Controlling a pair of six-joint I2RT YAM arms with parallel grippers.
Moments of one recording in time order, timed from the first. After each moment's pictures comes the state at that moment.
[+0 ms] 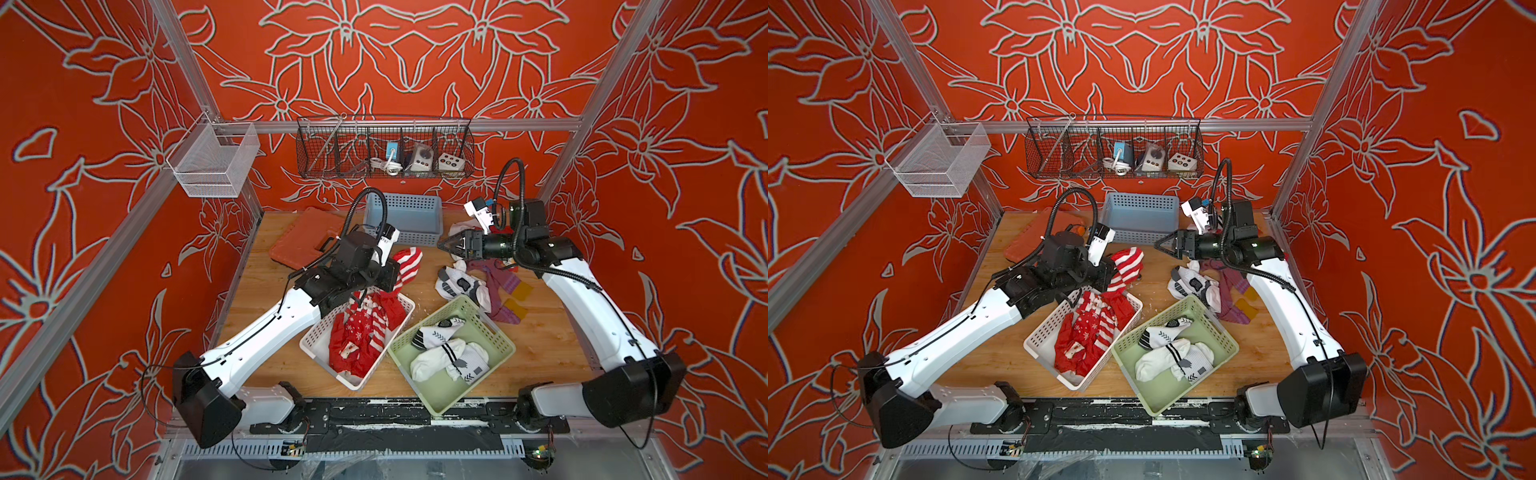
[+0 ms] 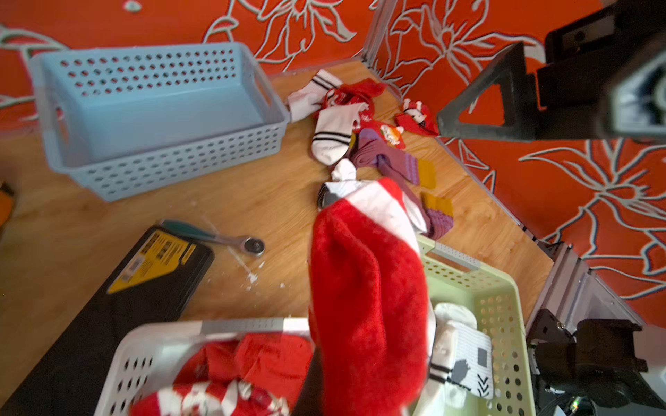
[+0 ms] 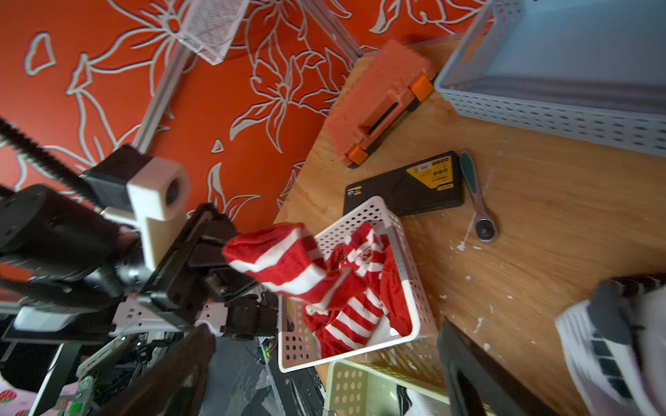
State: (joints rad) left arm -0.64 1.26 1.21 -0.52 0.12 -0.26; right arm 0.25 1.39 1.40 -0.67 -0.88 0.31
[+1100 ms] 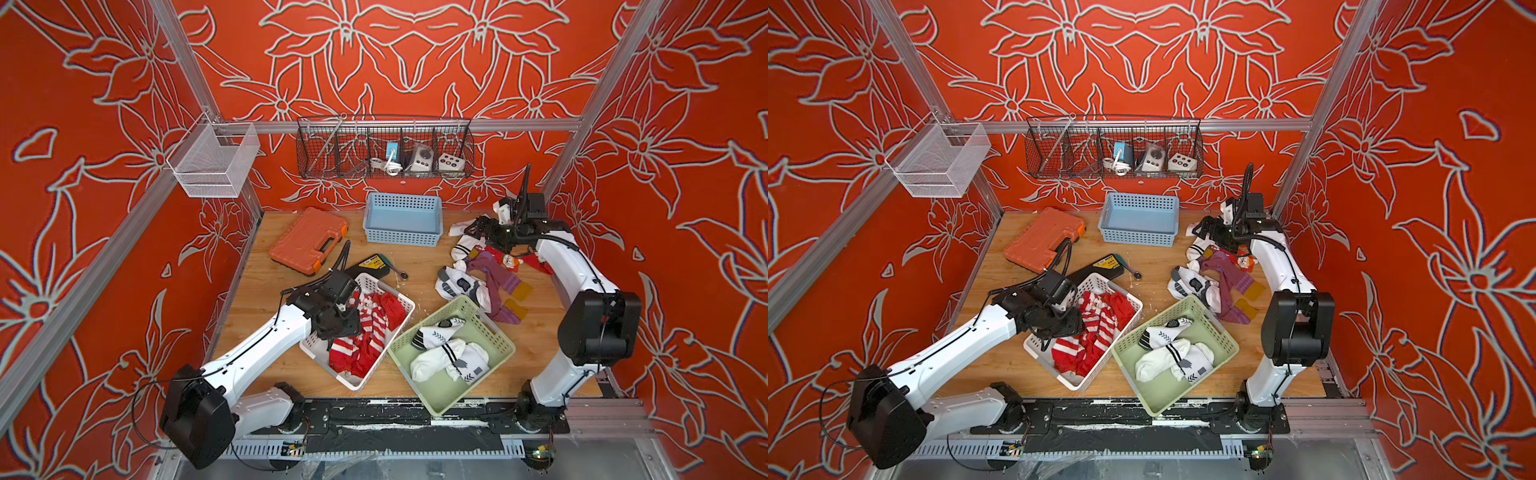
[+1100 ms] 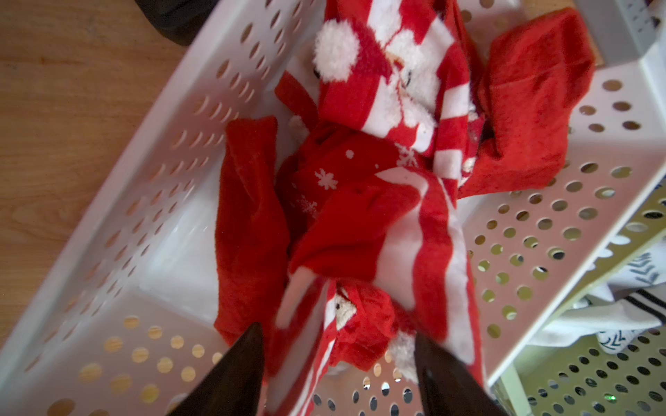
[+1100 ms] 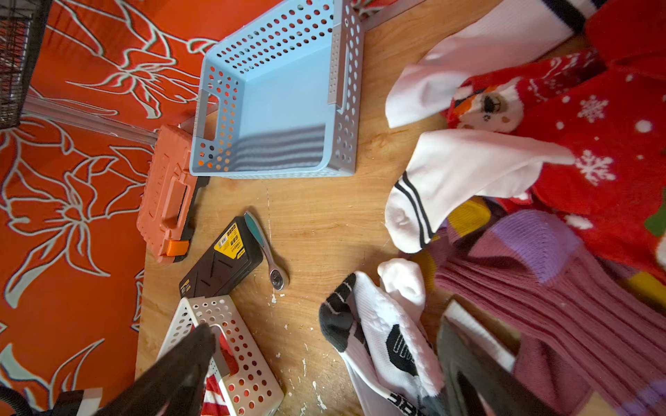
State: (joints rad) left arm -0.50 1.17 0.90 -0.97 0.06 -0.66; right arm 0.01 1.71 1.51 -0.68 -0.53 0.33
